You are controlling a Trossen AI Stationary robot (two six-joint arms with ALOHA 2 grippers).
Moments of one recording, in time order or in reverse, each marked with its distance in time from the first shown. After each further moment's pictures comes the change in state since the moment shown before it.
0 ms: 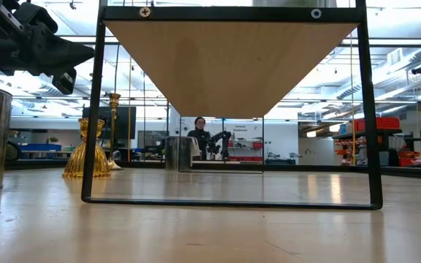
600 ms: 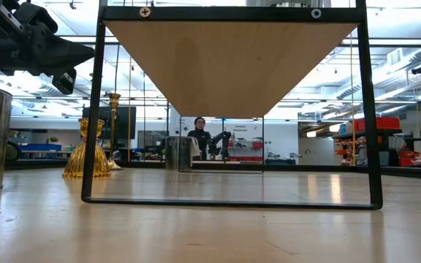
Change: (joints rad) left arm 0.000 0.000 0.000 0.000 0.000 0.000; right arm -0.001 0.000 0.000 0.031 -0.018 -0.035
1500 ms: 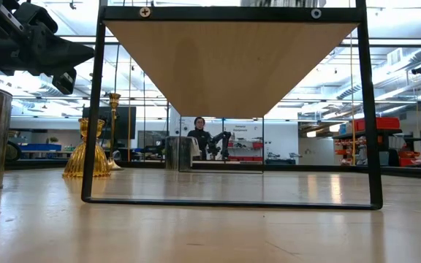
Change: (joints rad) left arm 0.000 0.000 0.000 0.000 0.000 0.000; right arm 0.001 0.000 0.000 0.026 -0.005 -0.037
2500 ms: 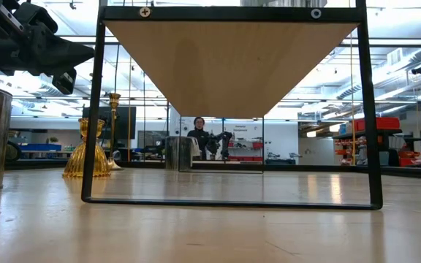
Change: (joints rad) left arm 0.000 0.000 0.000 0.000 0.000 0.000; right arm -0.001 0.000 -0.048 0.069 -0.019 -0.004
